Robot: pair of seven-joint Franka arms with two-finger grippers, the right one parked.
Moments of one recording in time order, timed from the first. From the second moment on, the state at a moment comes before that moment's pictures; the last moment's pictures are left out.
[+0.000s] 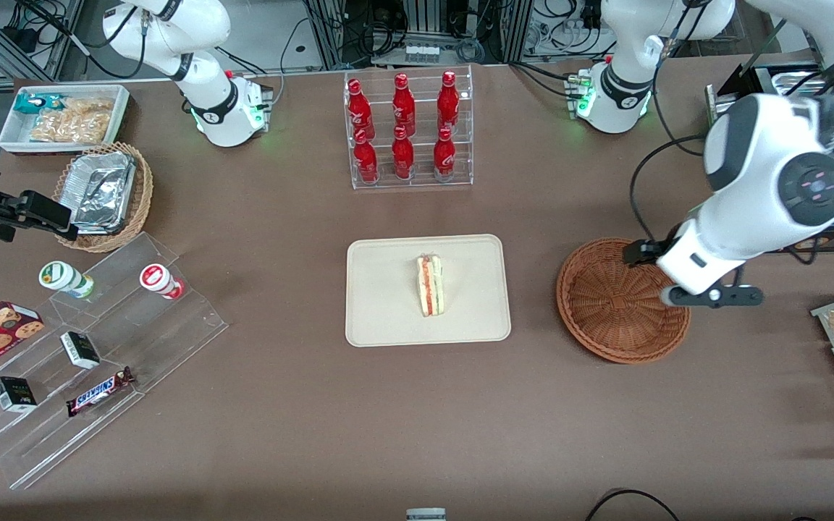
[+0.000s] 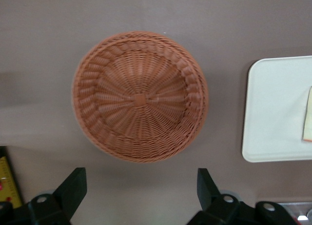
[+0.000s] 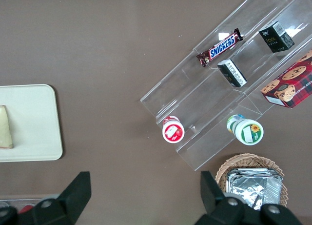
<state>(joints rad) -0.20 0.16 0.04 -1.67 -0.01 1.67 -0.12</state>
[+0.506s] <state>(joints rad) 0.11 0.02 -0.20 -1.66 0.02 1.57 -0.07</state>
